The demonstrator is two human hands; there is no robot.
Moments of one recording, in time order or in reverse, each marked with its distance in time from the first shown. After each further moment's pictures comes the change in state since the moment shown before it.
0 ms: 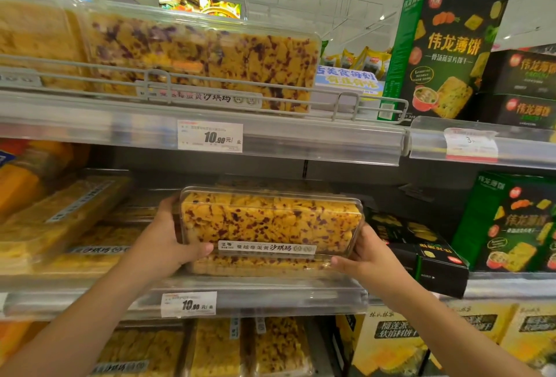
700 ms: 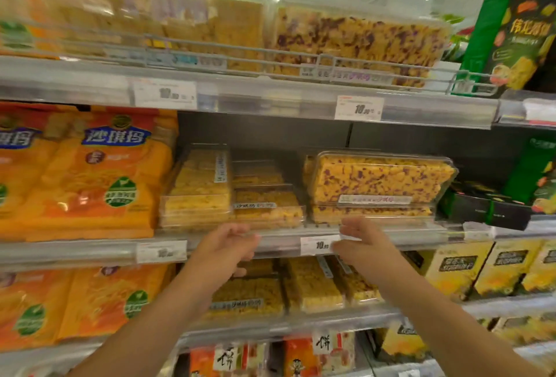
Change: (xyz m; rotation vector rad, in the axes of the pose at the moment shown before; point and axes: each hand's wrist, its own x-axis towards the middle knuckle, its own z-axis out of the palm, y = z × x) left_hand -0.067 -0.115 -0.137 -0.437 -0.279 -0.141; right_hand -0.090 -0.104 0.228 0.017 0.116 0.209
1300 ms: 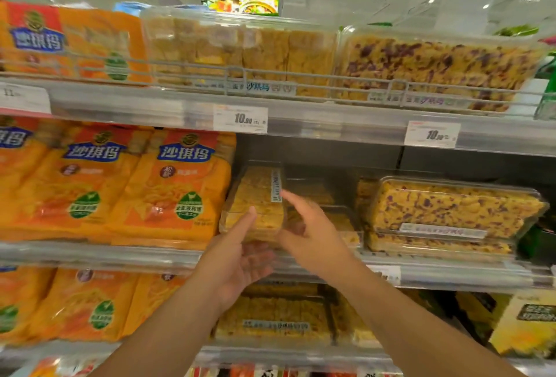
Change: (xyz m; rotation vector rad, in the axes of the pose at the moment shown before) left_hand 0.003 0.029 -0.056 -0.528 0.116 -0.154; right_hand 0.027 -0.095 0.142 -0.171 -0.202 -0.537
